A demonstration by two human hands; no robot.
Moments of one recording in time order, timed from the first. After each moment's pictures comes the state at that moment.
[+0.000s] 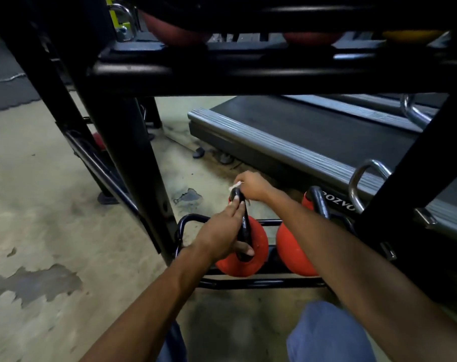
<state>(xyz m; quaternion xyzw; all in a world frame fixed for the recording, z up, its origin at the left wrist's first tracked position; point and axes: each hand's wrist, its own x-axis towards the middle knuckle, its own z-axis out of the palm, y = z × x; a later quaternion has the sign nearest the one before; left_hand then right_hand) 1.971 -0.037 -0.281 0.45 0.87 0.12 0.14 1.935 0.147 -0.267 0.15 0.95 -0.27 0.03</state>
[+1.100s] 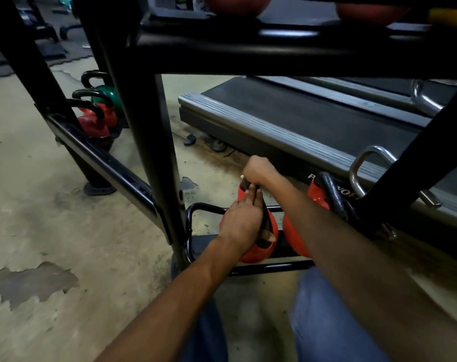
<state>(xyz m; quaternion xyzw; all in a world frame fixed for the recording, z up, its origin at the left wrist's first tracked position) 1.977 -0.044 -0.287 0.48 0.87 0.12 0.06 1.921 0.101 -0.254 0.30 0.93 -0.22 0.03</state>
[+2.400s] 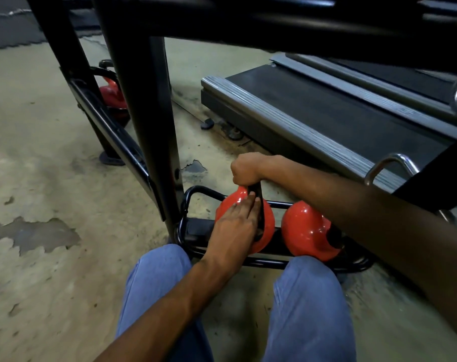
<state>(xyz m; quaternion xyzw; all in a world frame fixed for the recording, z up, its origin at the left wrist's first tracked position) 2.033 -0.060 -0.302 0.42 0.89 0.15 -0.06 1.915 0.089 -0.241 -0.06 0.97 0.10 0.21</state>
